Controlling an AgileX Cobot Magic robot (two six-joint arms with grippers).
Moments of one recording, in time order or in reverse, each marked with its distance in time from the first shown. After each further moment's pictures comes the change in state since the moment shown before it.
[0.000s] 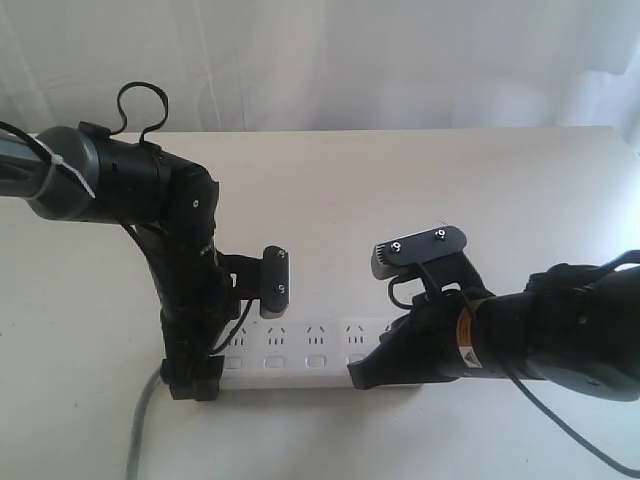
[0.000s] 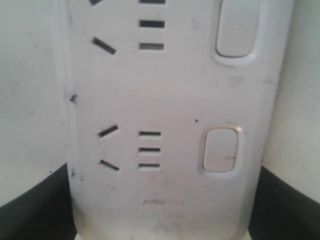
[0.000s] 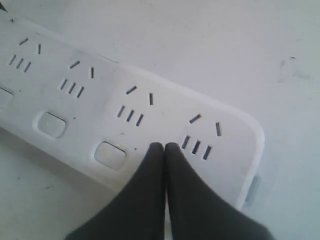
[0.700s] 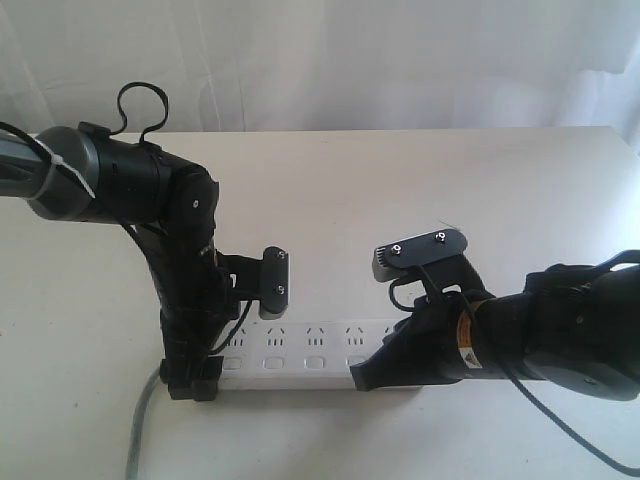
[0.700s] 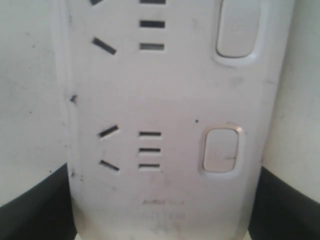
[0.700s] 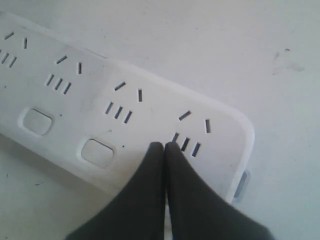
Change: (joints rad) left arm 0.000 0.000 0.000 0.002 0.002 0.004; right arm 0.000 0.010 0.000 -0.006 0.039 0.002
